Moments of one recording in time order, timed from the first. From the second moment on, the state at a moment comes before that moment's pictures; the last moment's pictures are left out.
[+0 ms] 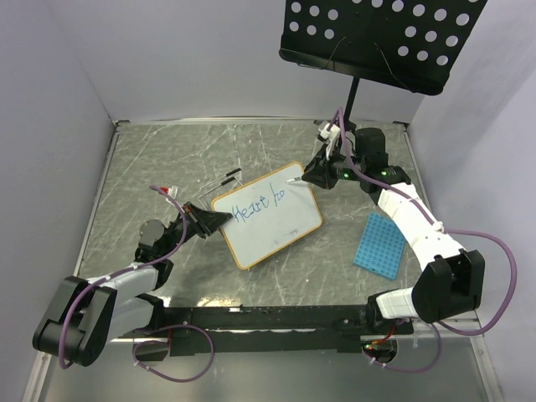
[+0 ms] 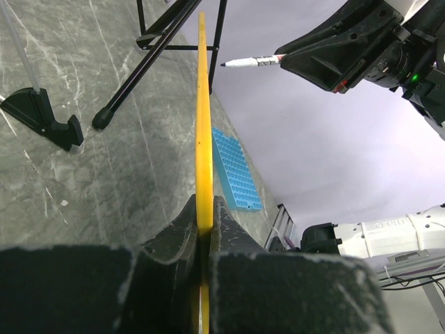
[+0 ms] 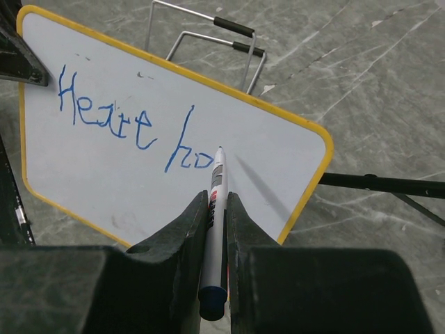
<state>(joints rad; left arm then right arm) -0.30 1.12 0.15 1.09 0.56 -0.99 0.24 1.35 1.16 -0.37 -0.76 -0.27</state>
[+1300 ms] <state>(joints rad) -0.30 1.14 0.15 1.11 0.57 -1.00 0.24 1.40 1.16 -0.34 -0.73 -0.28</state>
